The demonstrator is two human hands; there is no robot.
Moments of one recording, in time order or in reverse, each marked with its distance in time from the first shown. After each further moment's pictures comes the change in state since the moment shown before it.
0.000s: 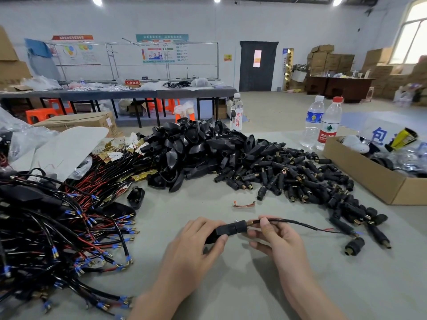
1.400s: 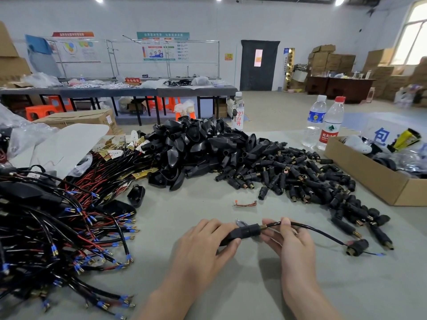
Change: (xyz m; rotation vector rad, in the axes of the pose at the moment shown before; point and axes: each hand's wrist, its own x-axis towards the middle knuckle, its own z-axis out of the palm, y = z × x) left_hand 0.008 0.023 0.000 0.145 -0.064 0.033; right_hand 0.000 0.001 0.001 0.017 0.268 -0.053
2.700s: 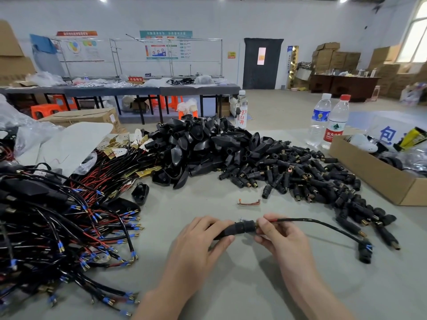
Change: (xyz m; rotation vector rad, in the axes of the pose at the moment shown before) left_hand -0.008 -0.023 0.004 -0.122 0.049 -0.017; right_hand 0.002 0.002 0.001 -0.003 -0.239 0.040
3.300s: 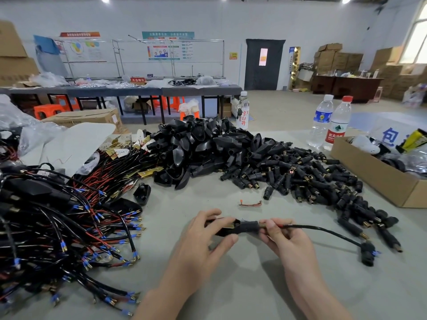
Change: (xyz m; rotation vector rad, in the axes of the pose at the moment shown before) left_hand 0.001 -0.008 0.006 -0.195 0.012 -0.073; right_hand 0.004 0.004 -0.003 0.041 0.030 -0.025
